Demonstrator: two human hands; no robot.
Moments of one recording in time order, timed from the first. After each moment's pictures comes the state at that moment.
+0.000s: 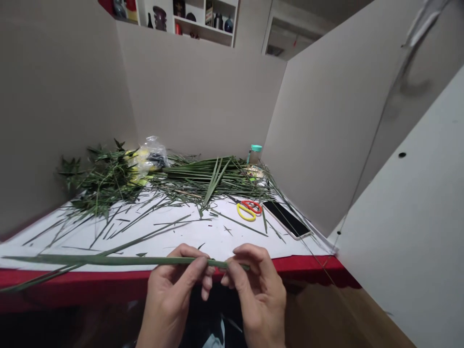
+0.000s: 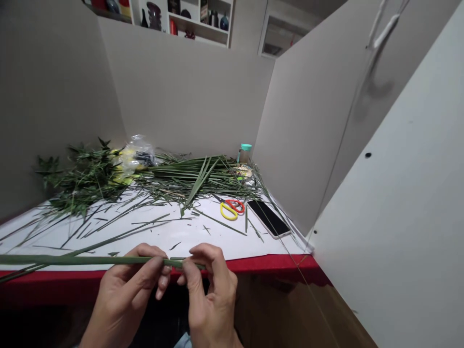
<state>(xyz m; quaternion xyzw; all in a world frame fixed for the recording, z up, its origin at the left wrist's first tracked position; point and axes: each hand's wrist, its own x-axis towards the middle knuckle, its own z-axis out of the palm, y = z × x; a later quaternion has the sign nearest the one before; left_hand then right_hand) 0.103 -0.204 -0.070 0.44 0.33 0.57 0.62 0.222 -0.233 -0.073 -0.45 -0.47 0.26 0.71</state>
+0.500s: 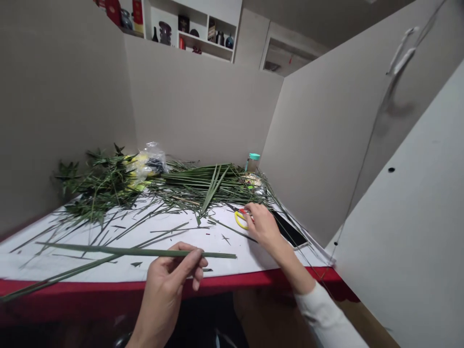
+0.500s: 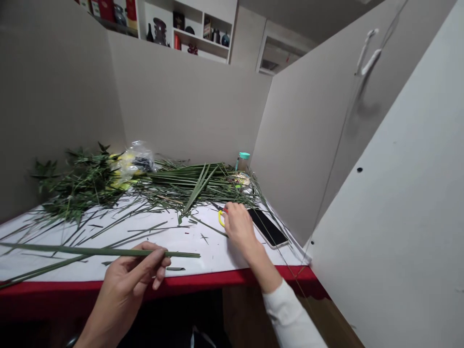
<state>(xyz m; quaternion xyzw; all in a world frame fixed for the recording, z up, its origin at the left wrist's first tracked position) 0.101 -0.171 -0.078 0.42 0.36 0.58 0.59 0.323 -0.111 -0.050 -0.67 -0.70 -0.01 0.26</state>
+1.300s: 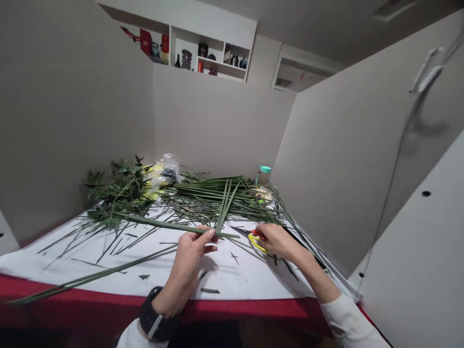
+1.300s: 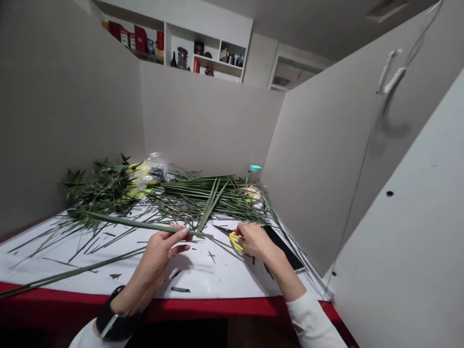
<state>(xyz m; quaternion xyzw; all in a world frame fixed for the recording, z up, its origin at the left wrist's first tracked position) 0.120 -0.102 -0.062 0.36 0.37 0.62 0.59 0.367 -0.073 -0.050 -0.61 -0.79 0.04 0.06</state>
